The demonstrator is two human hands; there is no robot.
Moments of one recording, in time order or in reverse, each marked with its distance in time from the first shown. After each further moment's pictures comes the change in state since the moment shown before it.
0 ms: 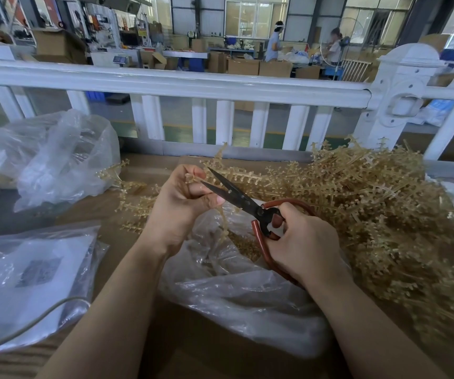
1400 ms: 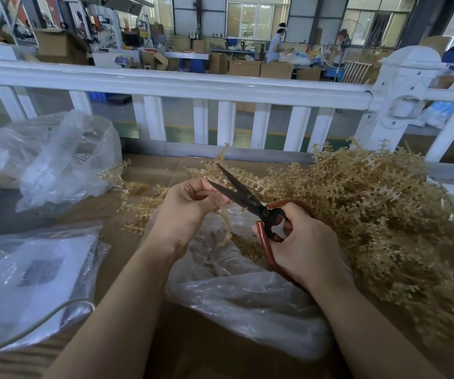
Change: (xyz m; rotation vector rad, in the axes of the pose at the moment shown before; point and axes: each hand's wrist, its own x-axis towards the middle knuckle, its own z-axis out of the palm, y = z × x) left_hand 0.002 -0.006 0.009 0.135 0.039 -0.027; right_hand -0.006 0.014 0.008 0.060 -0.099 0.111
